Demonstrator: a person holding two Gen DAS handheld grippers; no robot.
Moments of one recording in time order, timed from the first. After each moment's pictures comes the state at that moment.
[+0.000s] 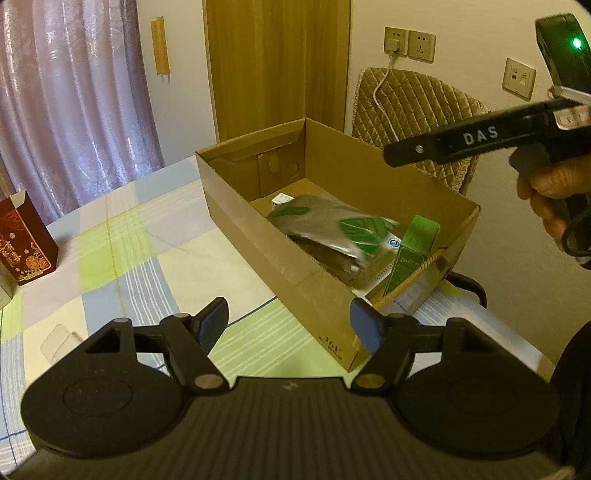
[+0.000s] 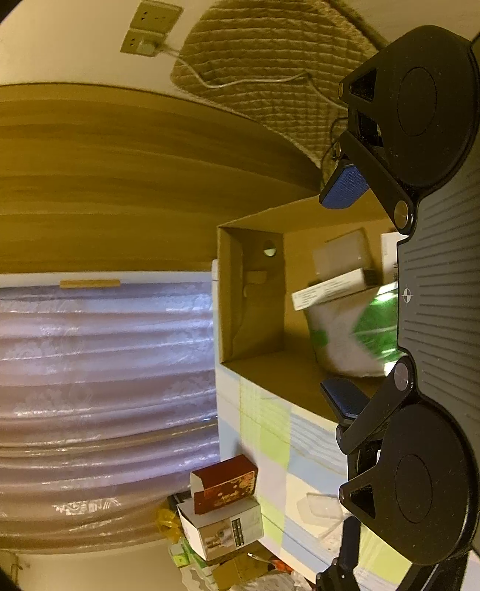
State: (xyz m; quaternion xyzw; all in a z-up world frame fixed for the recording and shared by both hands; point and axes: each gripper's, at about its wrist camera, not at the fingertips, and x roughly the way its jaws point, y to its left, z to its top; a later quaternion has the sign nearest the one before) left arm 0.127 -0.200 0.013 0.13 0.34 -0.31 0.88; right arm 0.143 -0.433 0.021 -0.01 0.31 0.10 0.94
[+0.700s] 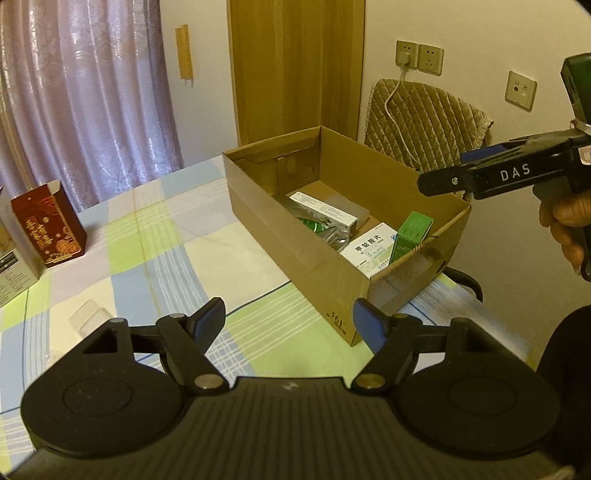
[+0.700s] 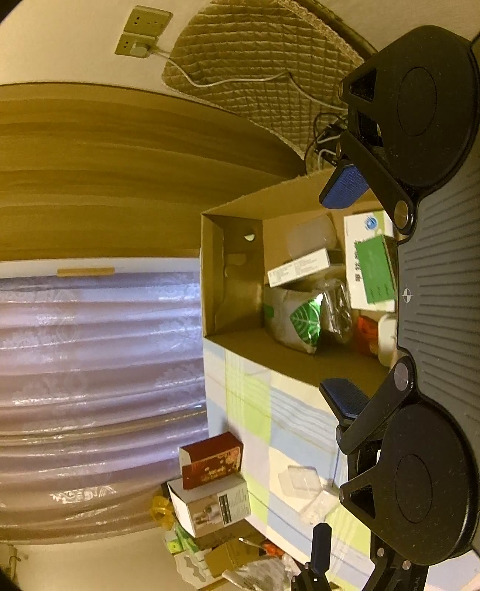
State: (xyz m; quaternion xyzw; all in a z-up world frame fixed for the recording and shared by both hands) left arm 0.084 -0.164 0.034 0.12 0.34 -0.28 0.89; right arm 0.089 -0.416 0.030 0.00 0.32 0.12 0.94
